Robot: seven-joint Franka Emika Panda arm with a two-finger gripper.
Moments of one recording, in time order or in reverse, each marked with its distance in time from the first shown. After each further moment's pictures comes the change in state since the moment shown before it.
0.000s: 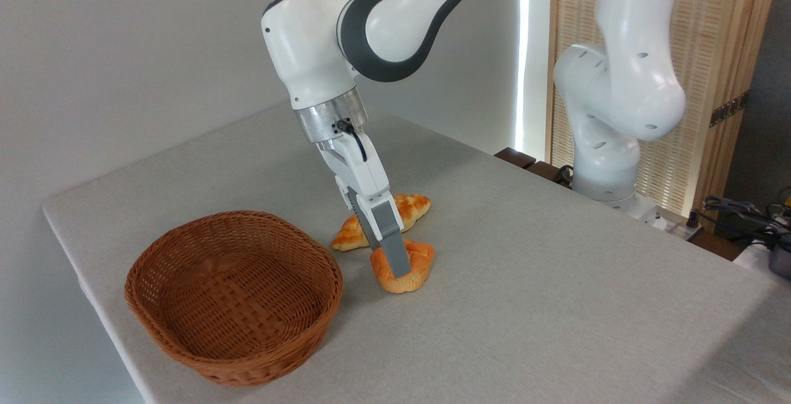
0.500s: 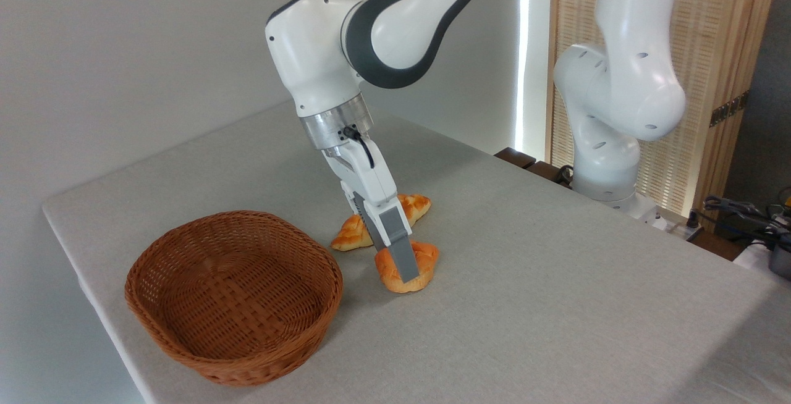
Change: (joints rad) arm 0.000 0.000 0.017 -0.015 0.000 0.000 -0.001
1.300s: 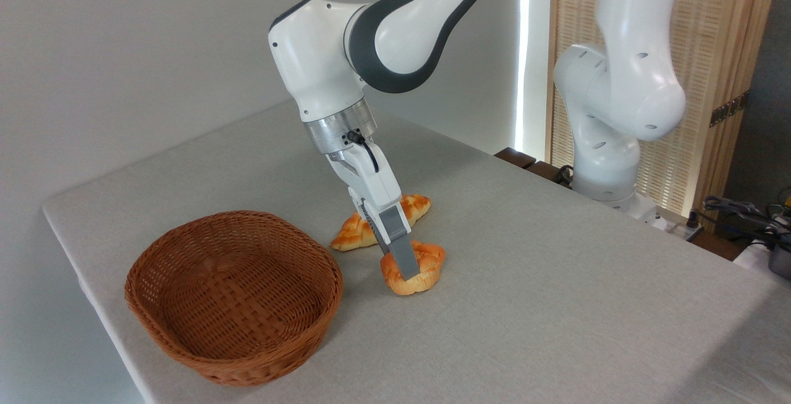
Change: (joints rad) arm 0.000 0.000 0.004 -0.012 0.000 0.000 0.000
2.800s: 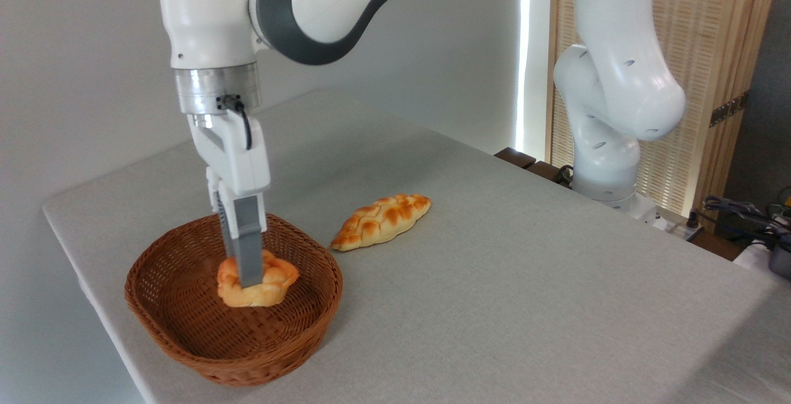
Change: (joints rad) arm -0.005 0.289 0.074 0.538 -0.140 0.110 0.039
